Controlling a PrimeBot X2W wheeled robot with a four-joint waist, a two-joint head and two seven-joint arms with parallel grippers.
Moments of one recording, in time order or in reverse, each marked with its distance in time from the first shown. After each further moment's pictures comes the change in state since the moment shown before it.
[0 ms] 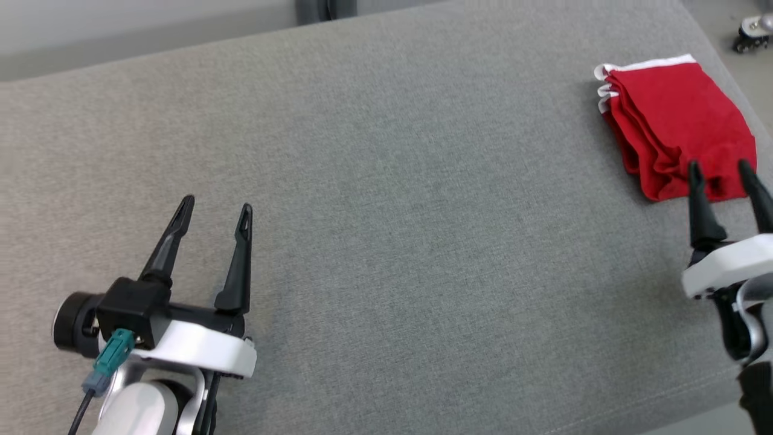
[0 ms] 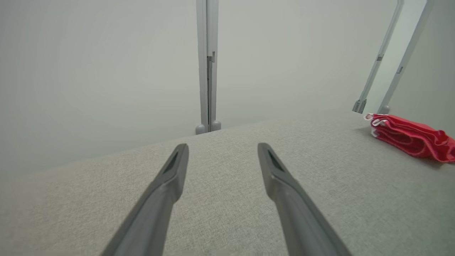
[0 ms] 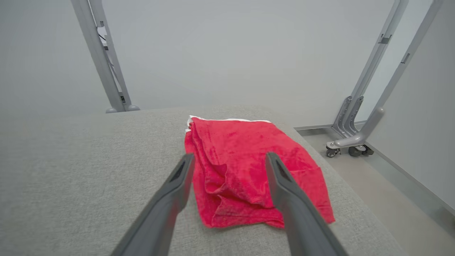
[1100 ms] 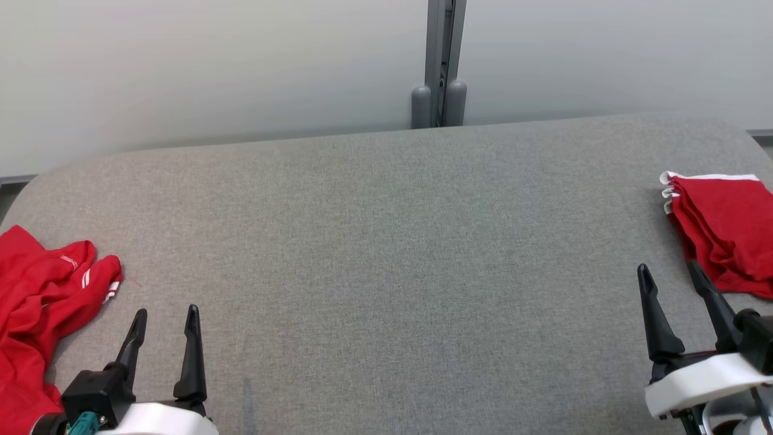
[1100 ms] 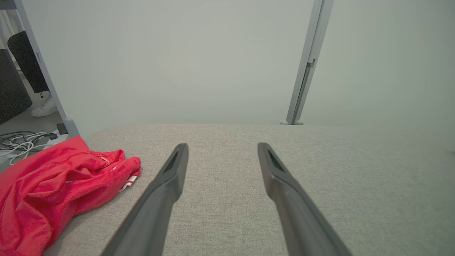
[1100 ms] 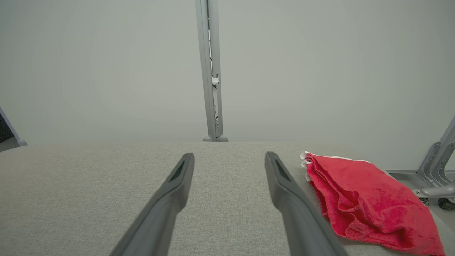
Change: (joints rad) left arm 0.253 -0.010 0.102 0.123 -0.129 0.055 -0.091; right arm 0.484 0.182 -0.097 -0.562 -0.183 0.000 0.139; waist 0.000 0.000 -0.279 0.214
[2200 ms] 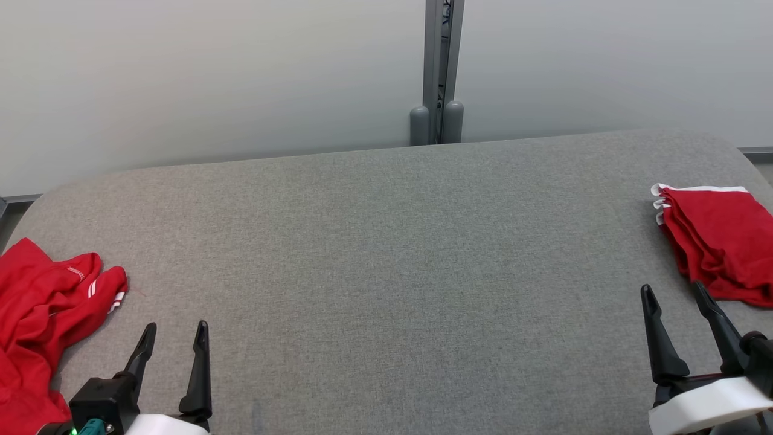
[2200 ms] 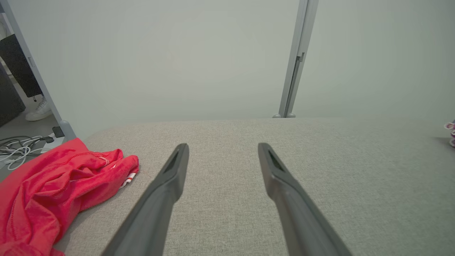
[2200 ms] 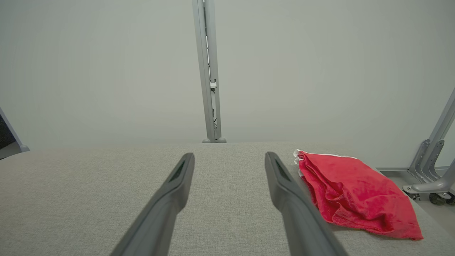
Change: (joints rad) left arm 0.055 0.042 -0.034 -0.077 0.001 0.023 0.074; right arm 0.107 0.033 -0.034 -0.119 -0.015 0.000 0.051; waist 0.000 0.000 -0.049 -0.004
